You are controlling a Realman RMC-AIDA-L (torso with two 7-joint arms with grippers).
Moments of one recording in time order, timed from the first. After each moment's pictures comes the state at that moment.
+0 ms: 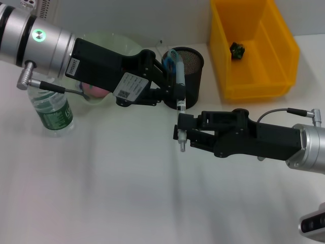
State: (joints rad) left arm -1.04 -1.99 0.76 0.60 2.18 1.76 -2.88; right arm 0.60 2.01 -0.81 -0.13 -1.63 -1.80 -0.98
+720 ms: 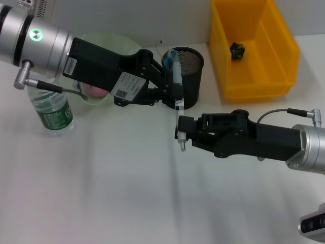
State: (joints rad) left arm -1.04 -1.98 0.76 0.60 2.18 1.77 -2.88; right arm 0.60 2.01 -0.81 -0.13 -1.63 -1.80 -0.99
